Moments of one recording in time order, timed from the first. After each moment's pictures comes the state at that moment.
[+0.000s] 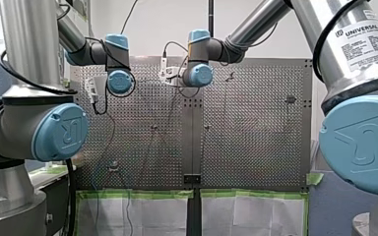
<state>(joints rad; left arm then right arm) -0.17 -1.44 -2.15 -2.53 -2.08 -1.69 2.44 -1.18 1.48 -0.41 1.62 1.62</state>
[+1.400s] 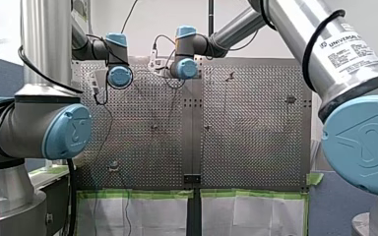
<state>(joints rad) -0.05 -1.54 -1.96 -2.54 -2.02 -1.71 2.46 -1.00 1.11 -0.29 1.60 1.66</state>
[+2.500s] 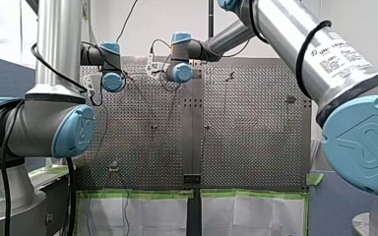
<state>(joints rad) 0.07 -1.66 -1.87 -2.49 -1.86 -1.73 2.46 -0.91 0.97 -0.26 1.60 1.67</state>
